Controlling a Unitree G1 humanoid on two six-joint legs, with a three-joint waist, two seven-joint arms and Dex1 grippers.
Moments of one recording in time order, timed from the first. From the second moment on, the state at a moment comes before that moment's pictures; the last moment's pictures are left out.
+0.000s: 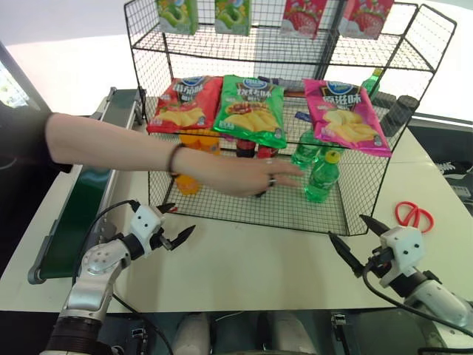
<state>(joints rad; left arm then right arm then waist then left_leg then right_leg) -0.01 0.51 0.02 0.05 -0.21 -0.04 -0.74 0.41 -0.47 -0.29 -0.43 0.32 0.10 0.57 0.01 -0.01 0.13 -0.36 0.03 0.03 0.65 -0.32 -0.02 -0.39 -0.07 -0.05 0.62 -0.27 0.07</state>
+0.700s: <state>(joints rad) -0.04 0.50 0.02 0.06 -0.21 -0.04 -0.75 0.39 -0.47 -0.29 -0.41 0.30 0.08 0.57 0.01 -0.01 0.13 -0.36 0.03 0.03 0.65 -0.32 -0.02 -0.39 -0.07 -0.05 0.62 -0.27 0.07</state>
